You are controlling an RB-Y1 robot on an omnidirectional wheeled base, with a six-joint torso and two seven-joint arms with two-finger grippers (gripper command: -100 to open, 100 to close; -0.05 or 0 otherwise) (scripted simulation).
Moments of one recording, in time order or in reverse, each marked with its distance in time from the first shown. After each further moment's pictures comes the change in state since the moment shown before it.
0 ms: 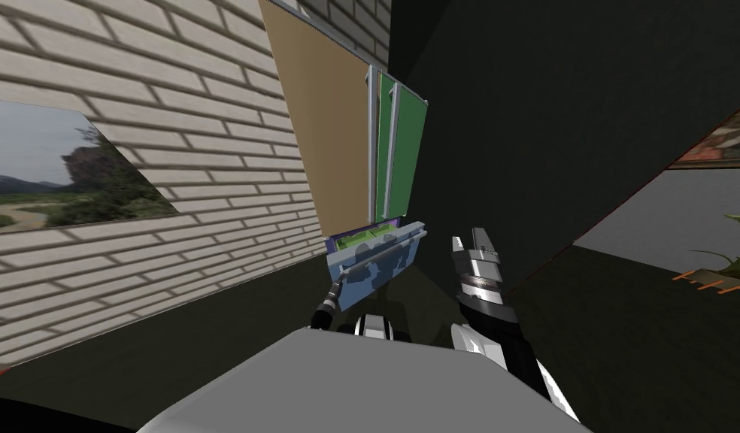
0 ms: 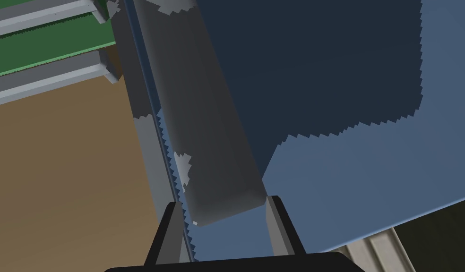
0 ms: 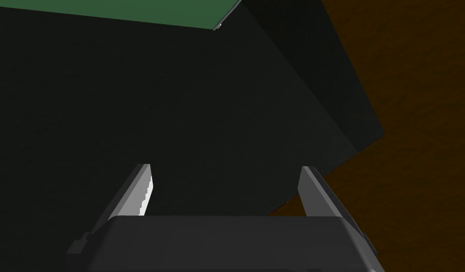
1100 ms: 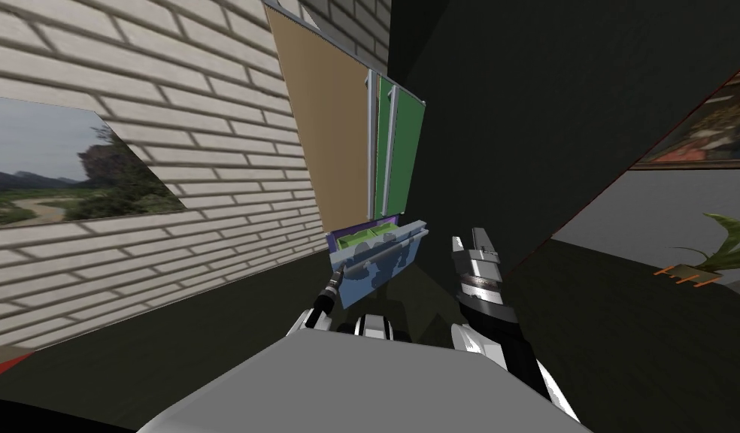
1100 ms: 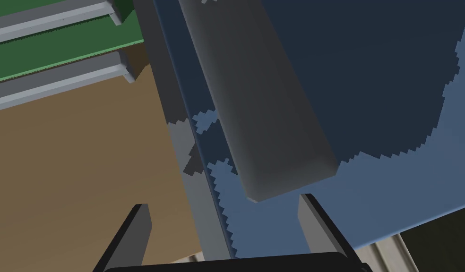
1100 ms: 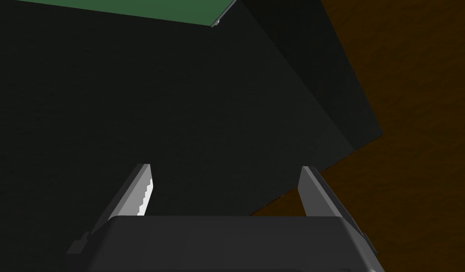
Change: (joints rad) left arm -0.008 0.027 -0.018 -0.218 -0.006 0.219 0.038; right arm 0.000 0.000 0.000 0.000 0.000 0.000 0.000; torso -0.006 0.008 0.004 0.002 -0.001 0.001
